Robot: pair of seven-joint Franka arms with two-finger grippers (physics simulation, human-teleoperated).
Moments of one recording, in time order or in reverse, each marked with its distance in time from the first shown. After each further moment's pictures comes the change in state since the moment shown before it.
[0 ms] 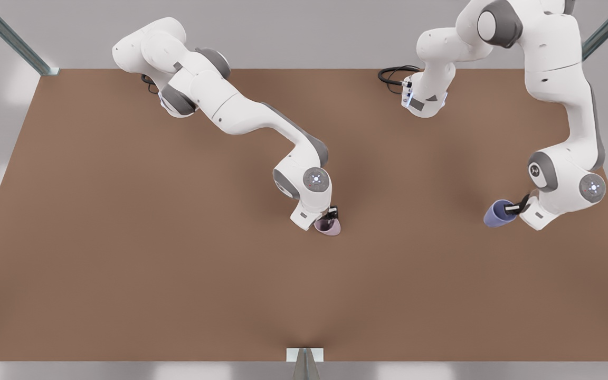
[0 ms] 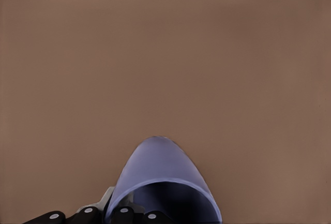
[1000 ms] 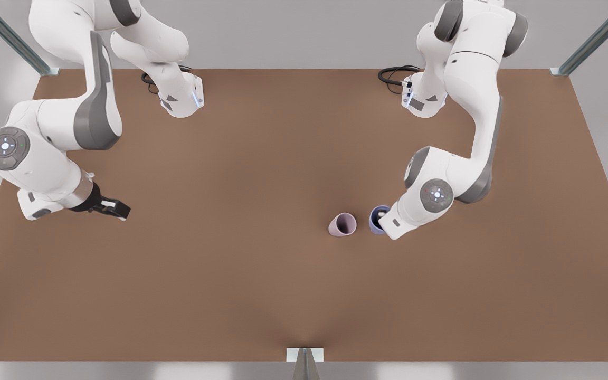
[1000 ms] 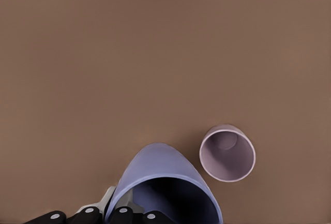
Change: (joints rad) left arm -0.408 0.123 -0.256 0.413 -0.015 -0.267 -0.536; right arm -0.716 -0.786 -0.058 -0.434 0.120 -0.403 -0.469
